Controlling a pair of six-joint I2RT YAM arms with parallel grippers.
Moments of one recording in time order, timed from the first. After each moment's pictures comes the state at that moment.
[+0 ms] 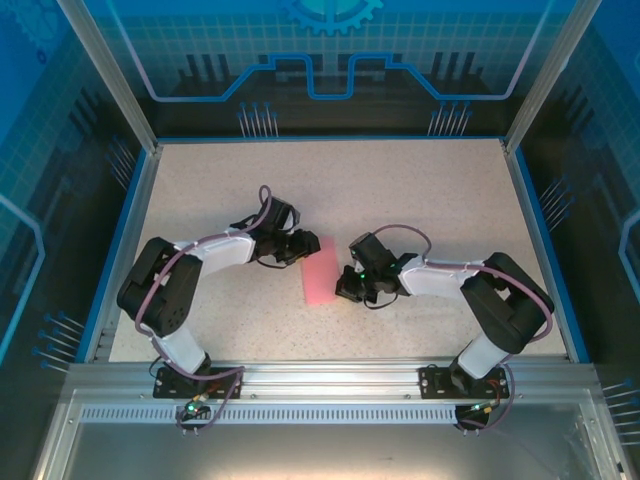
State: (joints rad) left arm -0.44 1.71 0.95 -0.19 0.40 -0.82; right arm 0.71 1.61 0.75 -0.19 -0.35 1.00
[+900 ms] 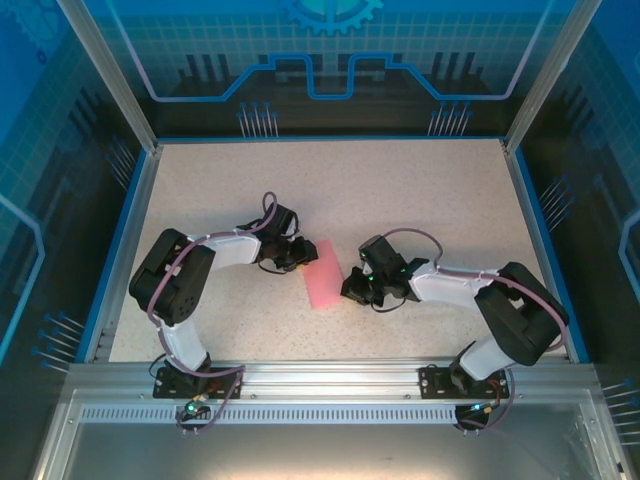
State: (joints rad) left arm -0.44 1.80 0.94 -0.18 0.39 -0.81; right arm 0.69 1.52 0.67 -0.15 -0.36 1.06
